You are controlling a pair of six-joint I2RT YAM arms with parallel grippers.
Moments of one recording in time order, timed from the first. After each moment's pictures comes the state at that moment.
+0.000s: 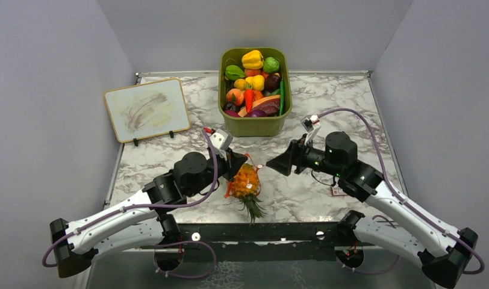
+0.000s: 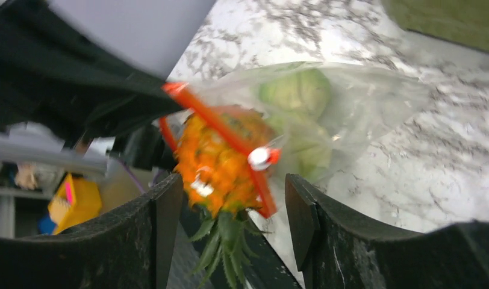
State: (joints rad) left arm -1.05 0.76 0.71 -0.12 -0.22 -0.35; right arm 0.74 0.86 0.78 -0.22 -0.26 0.63
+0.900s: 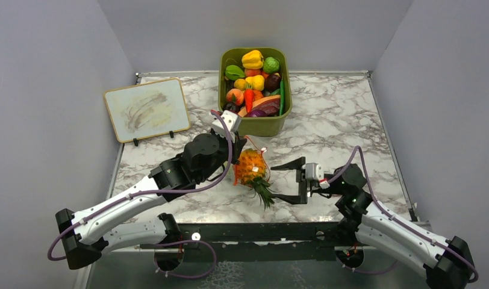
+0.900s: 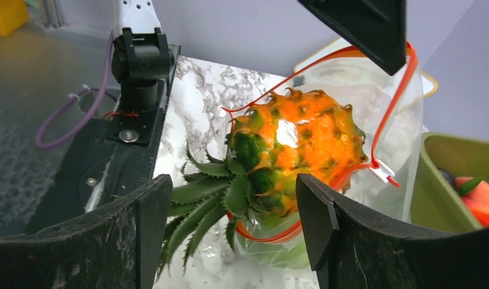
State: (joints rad) left arm -1.02 0.93 0.94 -0.24 -0.36 -0.27; right arm 0.75 0.64 0.29 0.51 -0.74 -0.14
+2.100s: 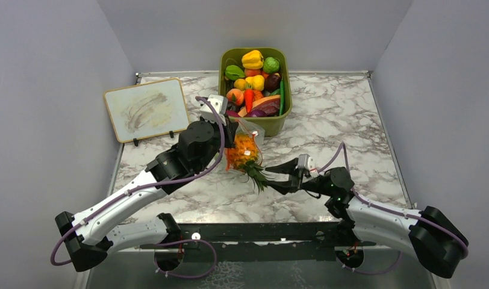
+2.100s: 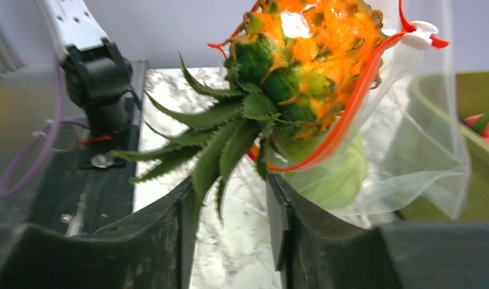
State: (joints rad) left arm -0.93 1.00 1.07 -0.26 -0.45 -0.34; right arm 0.77 0.95 0.16 0.98 -0.56 -0.01
